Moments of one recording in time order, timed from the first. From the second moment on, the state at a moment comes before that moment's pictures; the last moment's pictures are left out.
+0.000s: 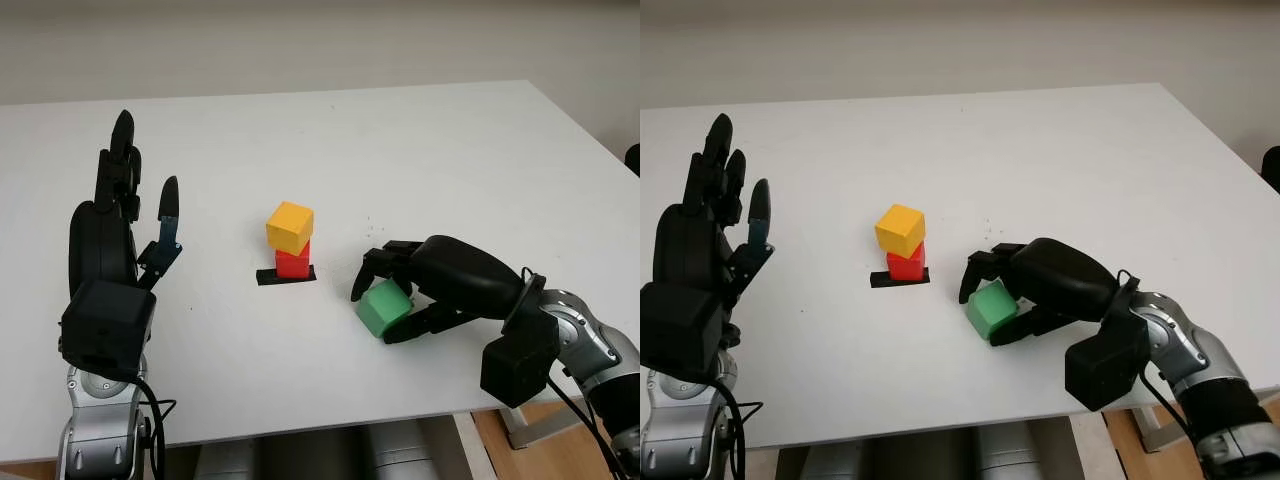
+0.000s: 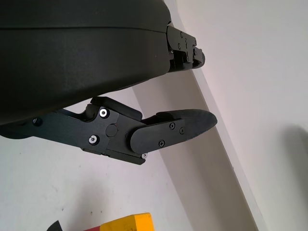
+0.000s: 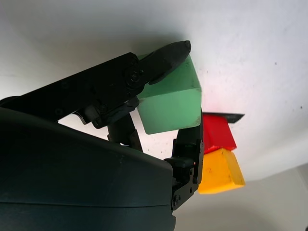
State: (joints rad) left arm -0.02 0.13 0.17 -0.42 0.25 0.13 0.11; right arm -0.42 -0.66 0.21 0.50 -0.47 -0.87 0.24
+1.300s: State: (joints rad) left arm -0.02 0.13 0.14 -0.46 0.29 0.25 0.09; right arm -1.00 -0.64 0.17 0.54 -0.12 -0.32 0.80
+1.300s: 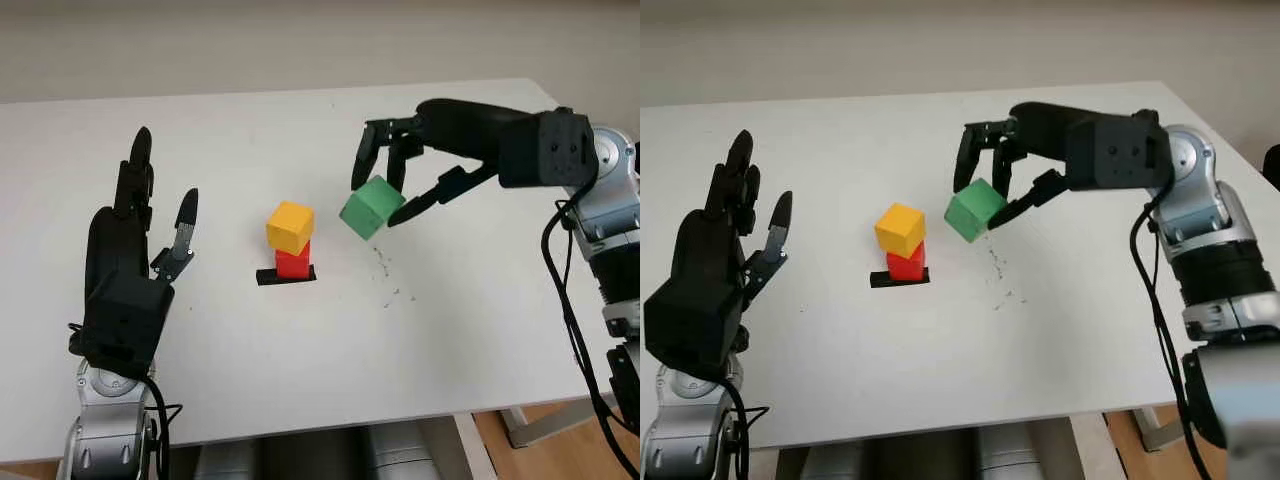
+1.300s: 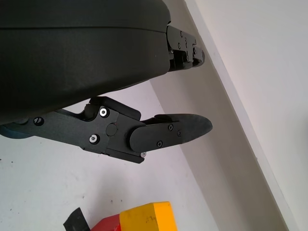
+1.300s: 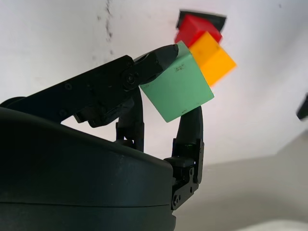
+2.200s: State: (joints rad) left arm -0.02 0.07 0.16 -0.47 0.16 0.31 0.11; right arm -1.37 -0.39 0.31 1.02 -0.36 -0.52 0.68
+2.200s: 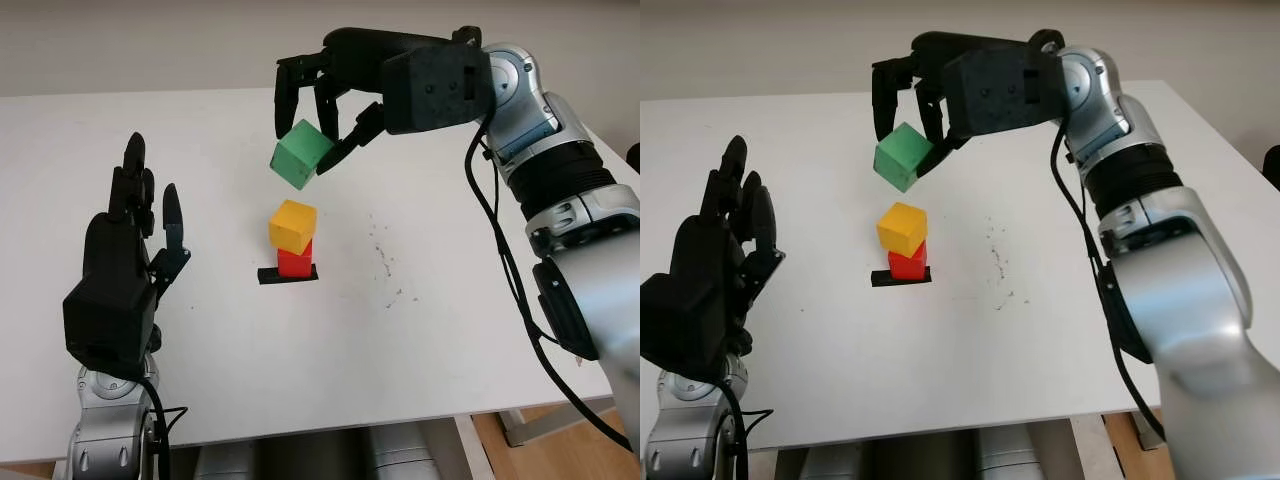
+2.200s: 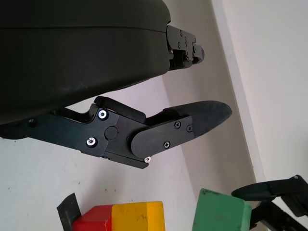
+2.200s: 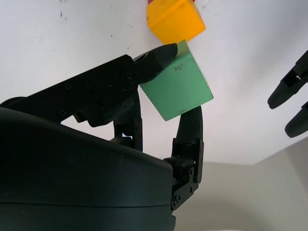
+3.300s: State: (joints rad) left arm -0.01 0.06 0.16 -0.50 0.13 0.35 0.10; right arm -1.37 -0.36 0.36 1.08 -0.40 -0.57 0.74
